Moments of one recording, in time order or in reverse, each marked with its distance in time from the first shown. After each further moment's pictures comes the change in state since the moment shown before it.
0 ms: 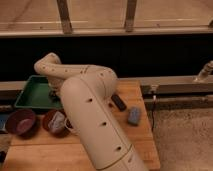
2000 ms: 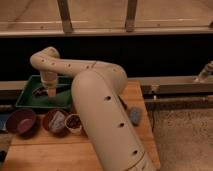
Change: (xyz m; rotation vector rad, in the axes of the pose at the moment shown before) arm -0.039 0.046 -0.054 -0.028 -0.232 -0.220
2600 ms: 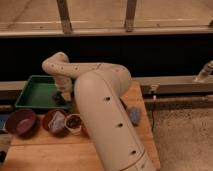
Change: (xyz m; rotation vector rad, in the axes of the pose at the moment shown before) arm 0.072 -0.004 0.034 -0.050 0.192 0.120
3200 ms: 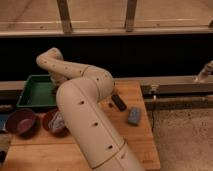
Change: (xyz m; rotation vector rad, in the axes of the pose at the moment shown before) arm -0.033 -0.057 -0.003 0.041 0.039 -0.028
